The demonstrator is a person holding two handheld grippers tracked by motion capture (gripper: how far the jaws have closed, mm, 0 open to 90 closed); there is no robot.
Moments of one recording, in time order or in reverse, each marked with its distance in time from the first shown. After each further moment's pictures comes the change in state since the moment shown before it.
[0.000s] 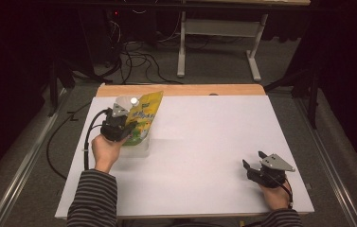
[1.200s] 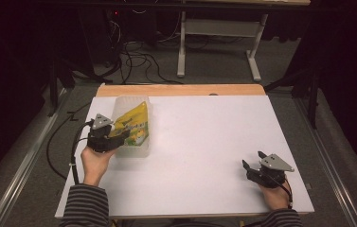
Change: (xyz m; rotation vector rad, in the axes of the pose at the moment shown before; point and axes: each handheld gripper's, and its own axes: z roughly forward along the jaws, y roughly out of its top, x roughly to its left) left arm 0.016 -0.045 -0.029 -0.087 0.005 -0.129; right arm 0.001 0.000 0.001 0.001 0.002 -0.014
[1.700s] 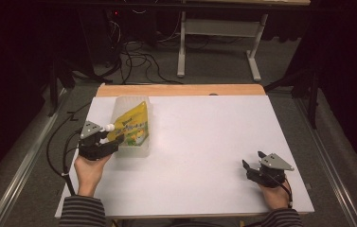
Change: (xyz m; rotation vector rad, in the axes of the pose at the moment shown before) left arm 0.001 -0.018 -0.026 -0.061 0.029 -0.054; right arm -0.001 0.001 0.001 0.017 -0.001 0.010
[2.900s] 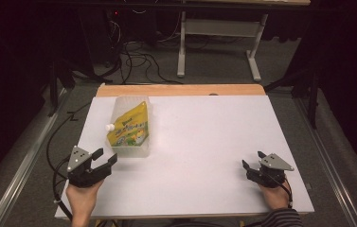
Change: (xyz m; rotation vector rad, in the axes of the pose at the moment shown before) left arm -0.019 -0.053 -0.044 -0.076 0.018 -0.036; right arm 0.000 0.000 0.000 -0.001 0.004 -0.005
